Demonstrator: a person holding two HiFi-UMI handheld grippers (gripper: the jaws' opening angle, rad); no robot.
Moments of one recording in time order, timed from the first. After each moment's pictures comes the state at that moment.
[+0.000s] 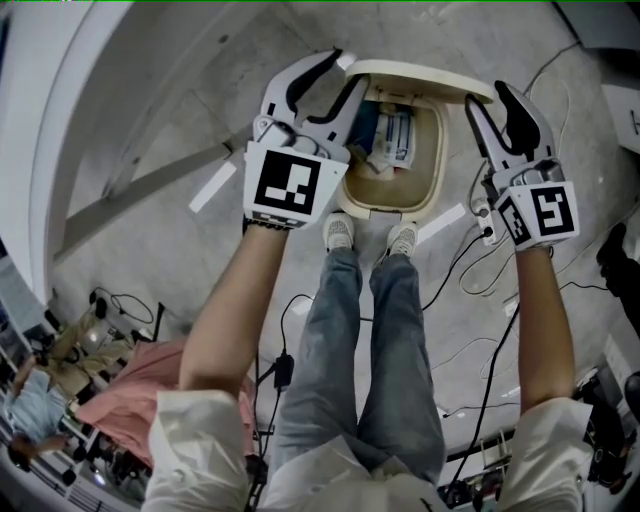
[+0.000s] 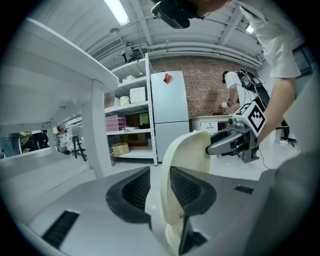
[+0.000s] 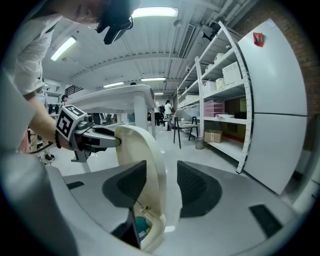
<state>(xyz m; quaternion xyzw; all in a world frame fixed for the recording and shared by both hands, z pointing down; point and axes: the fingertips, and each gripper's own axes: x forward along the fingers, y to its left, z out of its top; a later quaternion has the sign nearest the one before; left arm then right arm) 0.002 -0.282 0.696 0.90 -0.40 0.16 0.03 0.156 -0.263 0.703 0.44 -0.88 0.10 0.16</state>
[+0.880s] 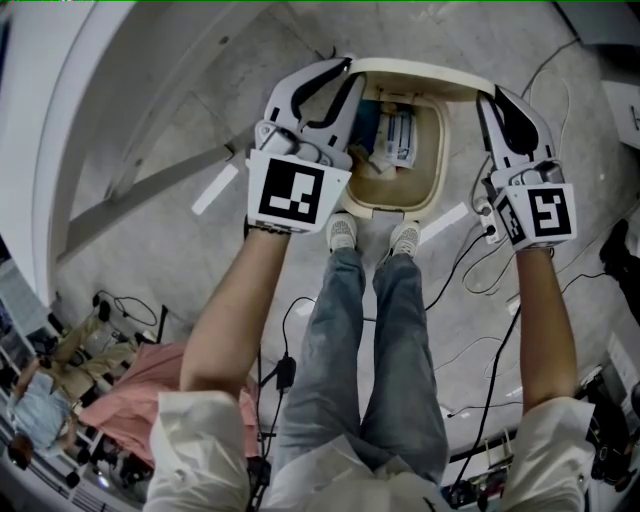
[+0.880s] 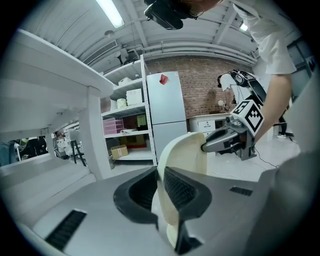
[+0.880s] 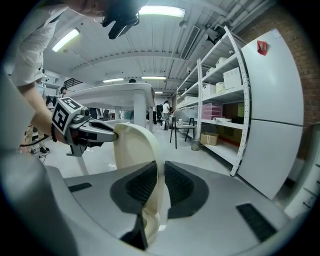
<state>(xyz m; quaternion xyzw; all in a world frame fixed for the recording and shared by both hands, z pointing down) 0.004 -0.274 0.690 0.90 -0.40 0.17 0.01 0.158 -0.261 0.702 0.46 -0.86 0.07 0.18</state>
